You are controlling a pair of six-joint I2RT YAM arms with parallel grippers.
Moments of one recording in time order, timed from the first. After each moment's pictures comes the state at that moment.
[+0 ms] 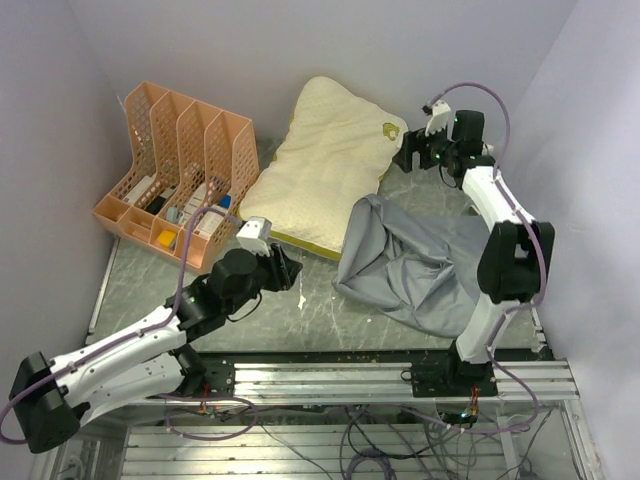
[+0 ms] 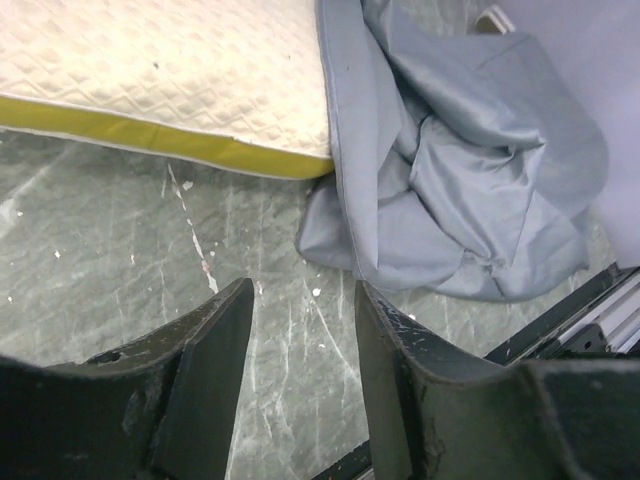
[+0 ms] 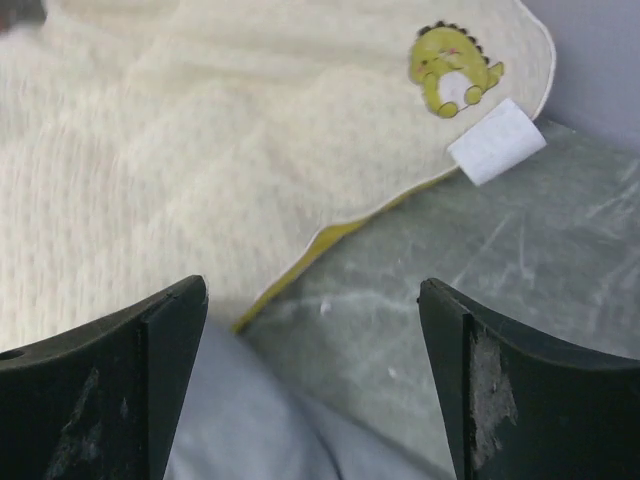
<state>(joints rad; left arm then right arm) -0.89 0.86 0.58 -0.07 -0.26 -0.60 0.04 1.83 1.55 -0.25 -0.49 -0.25</state>
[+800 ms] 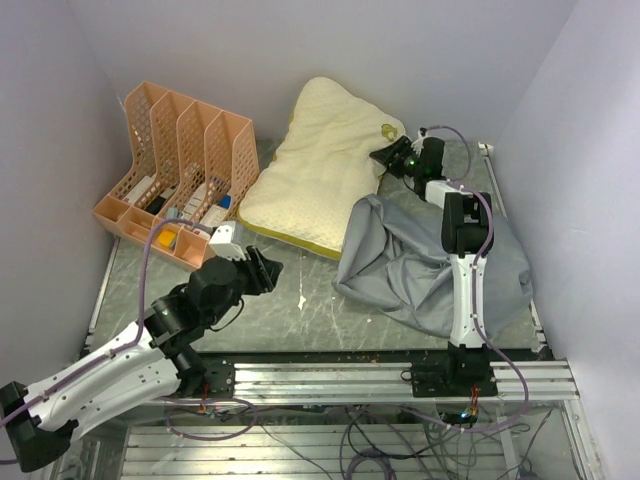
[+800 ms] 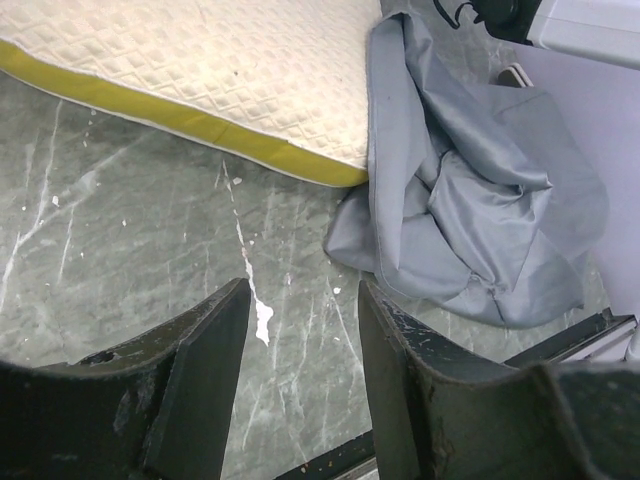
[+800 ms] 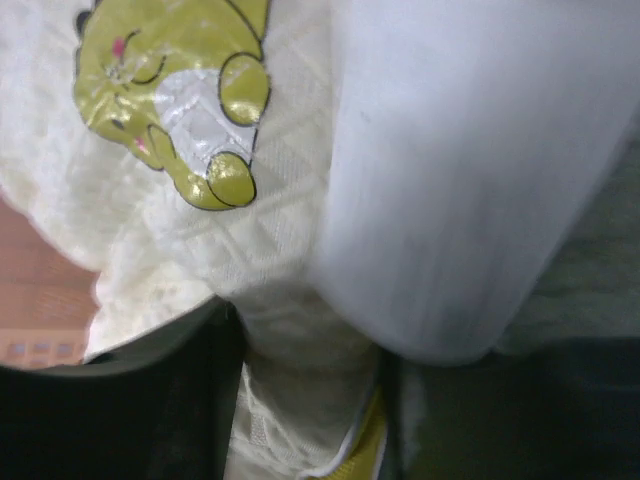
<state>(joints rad) -0.89 0.63 0.58 -0.29 -0.39 -0.68 0.03 2.57 1.87 0.41 -0.54 0.79</state>
